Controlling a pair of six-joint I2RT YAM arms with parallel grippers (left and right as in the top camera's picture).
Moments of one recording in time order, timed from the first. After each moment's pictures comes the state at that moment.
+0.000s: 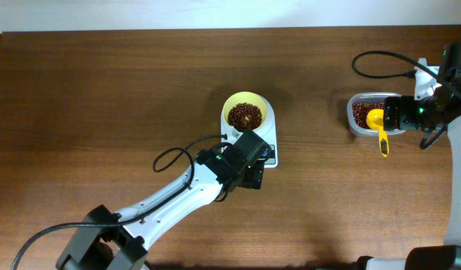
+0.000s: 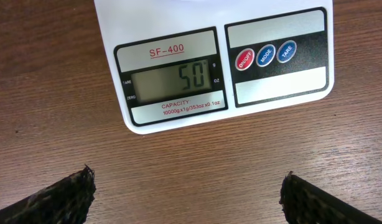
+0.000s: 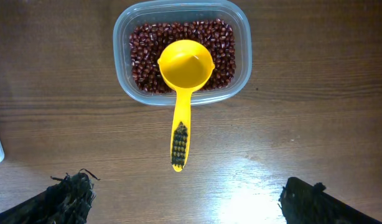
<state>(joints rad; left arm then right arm) -0.76 1.60 1.03 -0.65 -0.18 -0.54 -0.24 1.55 1.60 -1.25 0.03 -0.18</state>
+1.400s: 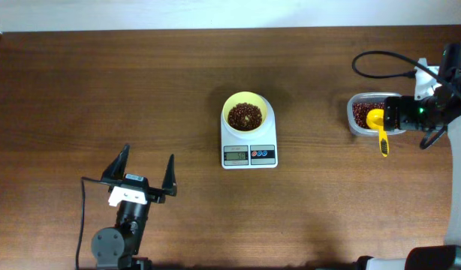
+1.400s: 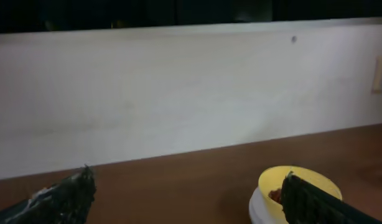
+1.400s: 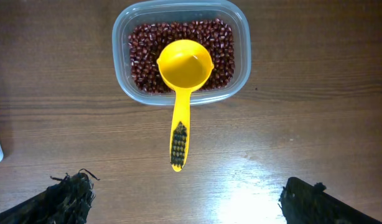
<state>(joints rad) 0.03 0.22 0.03 0.38 0.24 0.04 -0.24 1.55 1.60 -1.25 0.03 -0.18</state>
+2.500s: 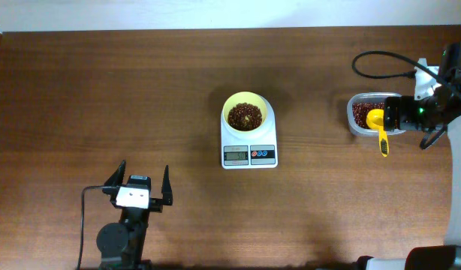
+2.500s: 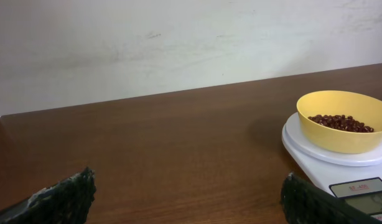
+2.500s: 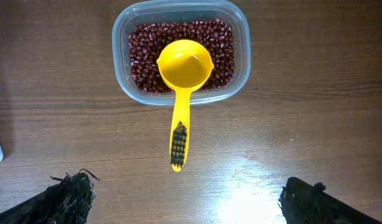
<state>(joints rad) 0.07 0.01 0.01 -0.06 0.13 0.14 -0.24 1.55 1.60 -1.25 0.03 -0.18</state>
